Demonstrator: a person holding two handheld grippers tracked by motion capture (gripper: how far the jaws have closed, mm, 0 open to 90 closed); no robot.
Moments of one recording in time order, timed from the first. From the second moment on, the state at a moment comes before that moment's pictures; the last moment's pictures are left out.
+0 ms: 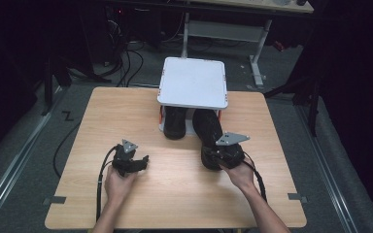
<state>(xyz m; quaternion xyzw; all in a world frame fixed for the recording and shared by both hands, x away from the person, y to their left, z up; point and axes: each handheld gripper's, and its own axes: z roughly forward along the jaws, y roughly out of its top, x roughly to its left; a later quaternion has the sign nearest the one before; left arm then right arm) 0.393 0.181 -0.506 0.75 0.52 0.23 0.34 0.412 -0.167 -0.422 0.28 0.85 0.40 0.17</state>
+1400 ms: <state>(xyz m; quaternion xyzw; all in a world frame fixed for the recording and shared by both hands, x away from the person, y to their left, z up) 0.429 0.151 -0.423 0.74 0.48 0.24 0.41 0.492 -0.130 -0.444 0.32 0.86 0.35 0.19</state>
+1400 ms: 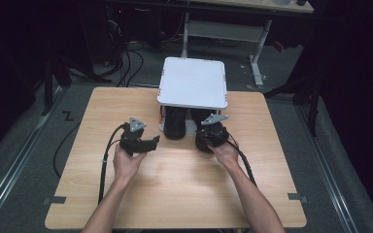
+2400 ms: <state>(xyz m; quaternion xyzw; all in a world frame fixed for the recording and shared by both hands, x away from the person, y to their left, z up) 0.517 0.130 -0.351 0.70 0.52 0.23 0.43 0.518 -0.126 -0.449 0.33 0.85 0.35 0.20</state>
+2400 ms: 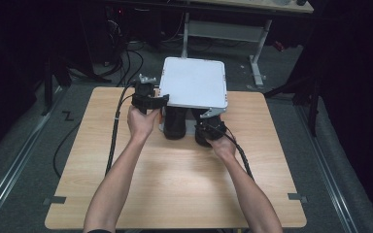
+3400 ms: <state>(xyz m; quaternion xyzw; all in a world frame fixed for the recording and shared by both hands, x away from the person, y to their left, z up) 0.518 0.126 -0.353 0.71 0.50 0.24 0.42 0.451 -0.185 -0.422 0.38 0.78 0.44 0.22</state>
